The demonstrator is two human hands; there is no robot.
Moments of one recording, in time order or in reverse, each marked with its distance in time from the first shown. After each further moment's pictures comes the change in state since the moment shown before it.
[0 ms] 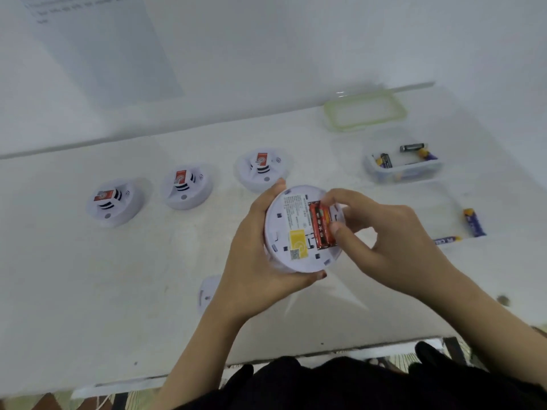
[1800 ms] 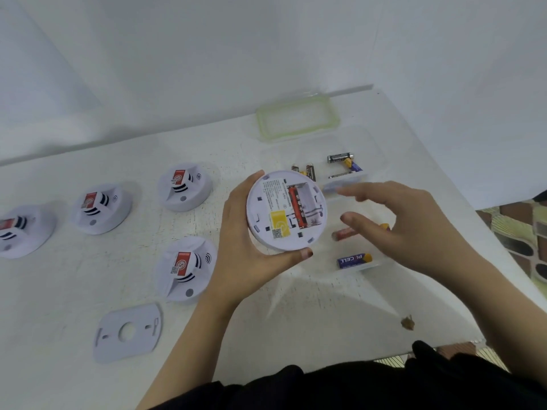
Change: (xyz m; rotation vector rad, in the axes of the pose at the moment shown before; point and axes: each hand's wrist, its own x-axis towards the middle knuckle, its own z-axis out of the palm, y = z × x) left_hand 0.069 0.004 0.118 0.039 0.087 0.030; right_hand -0.020 0.110 -0.112 -0.130 -0.005 0.203
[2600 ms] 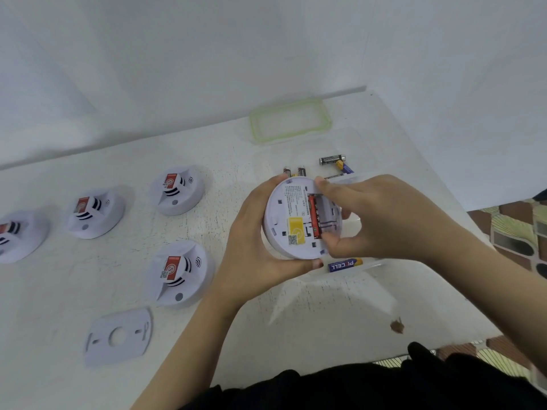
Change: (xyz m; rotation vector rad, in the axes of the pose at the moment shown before) left_hand 0.008 0.015 0.018 0.000 -0.135 0.073; right_hand 0.026 -0.001 -0.009 -0.328 -0.120 -0.496
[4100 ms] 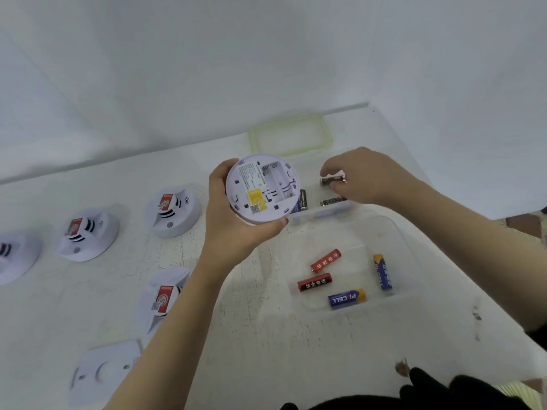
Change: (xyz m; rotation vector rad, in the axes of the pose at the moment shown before) left_hand 0.065 -0.024 -0.016 -0.079 0.217 -0.134; right_hand 0.065 0.097 0.028 0.012 -0.248 0.509
